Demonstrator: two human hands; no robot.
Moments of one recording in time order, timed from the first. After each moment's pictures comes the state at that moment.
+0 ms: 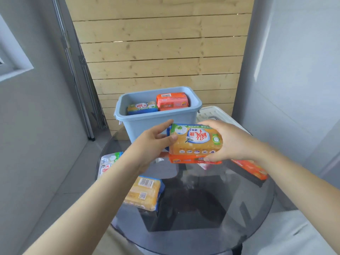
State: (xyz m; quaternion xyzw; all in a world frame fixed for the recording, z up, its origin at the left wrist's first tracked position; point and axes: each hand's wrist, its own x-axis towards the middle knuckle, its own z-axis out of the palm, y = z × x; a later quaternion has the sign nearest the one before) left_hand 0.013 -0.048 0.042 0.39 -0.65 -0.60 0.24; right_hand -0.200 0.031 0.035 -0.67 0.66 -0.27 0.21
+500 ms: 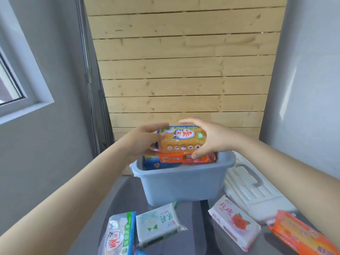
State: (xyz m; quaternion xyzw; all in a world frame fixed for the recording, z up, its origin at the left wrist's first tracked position) left_hand 0.021 -0.214 0.115 0.42 -0.67 -0.55 0.25; right_hand -0.191 -0.156 0.109 -0.72 0.63 -0.22 0.20
